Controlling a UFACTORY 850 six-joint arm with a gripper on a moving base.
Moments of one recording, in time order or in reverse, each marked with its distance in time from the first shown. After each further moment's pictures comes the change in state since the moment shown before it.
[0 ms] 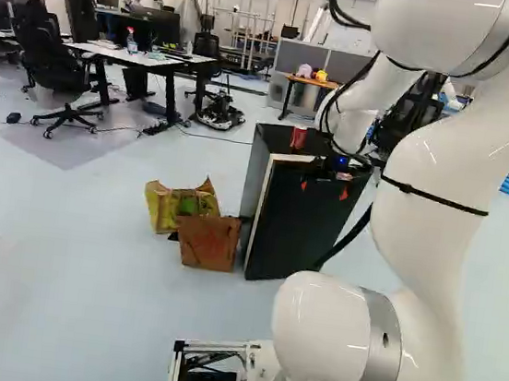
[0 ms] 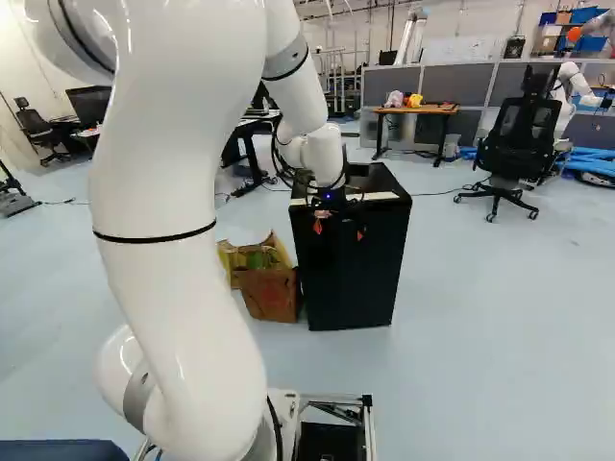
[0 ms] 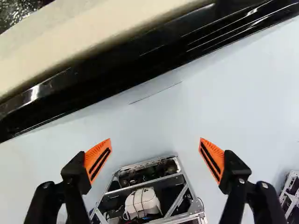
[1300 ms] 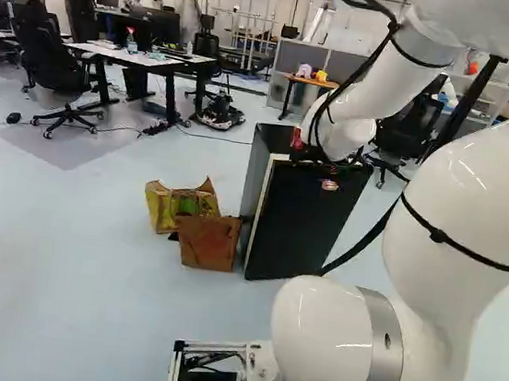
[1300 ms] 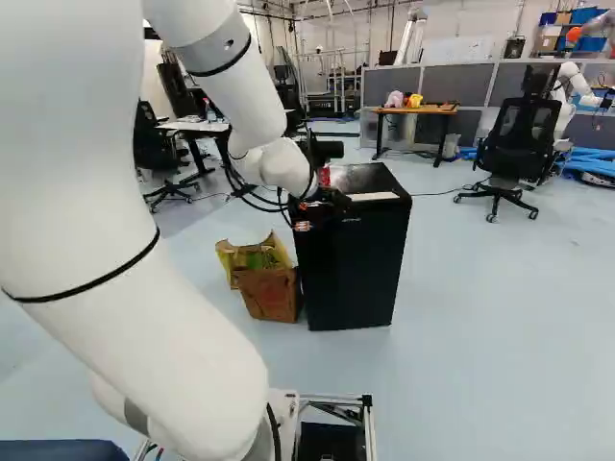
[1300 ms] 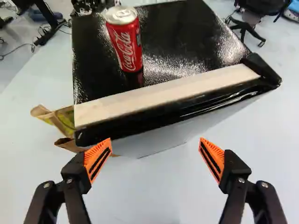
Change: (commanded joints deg) arm 5.7 15.8 18.2 0.0 36.0 0.0
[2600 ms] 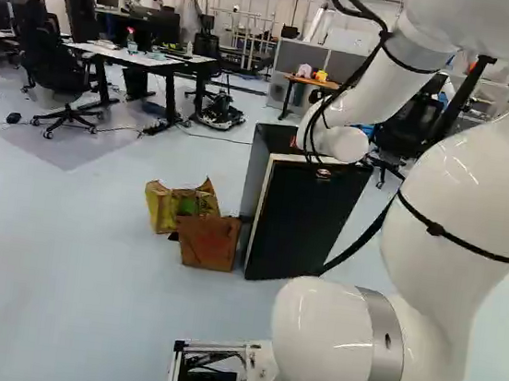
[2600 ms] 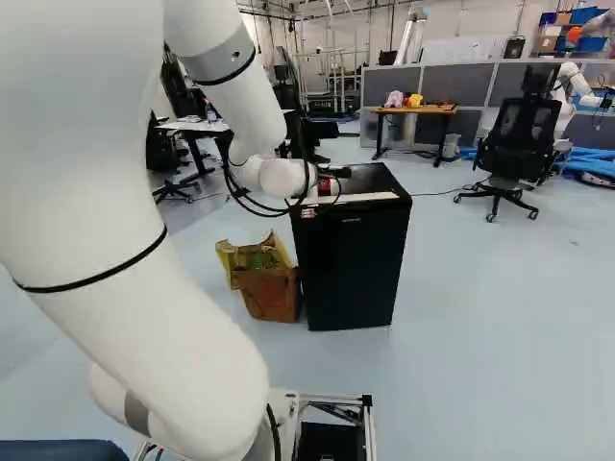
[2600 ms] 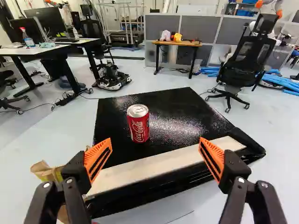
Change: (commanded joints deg) arm 0.5 -3.0 0.4 0.0 28.1 0.0
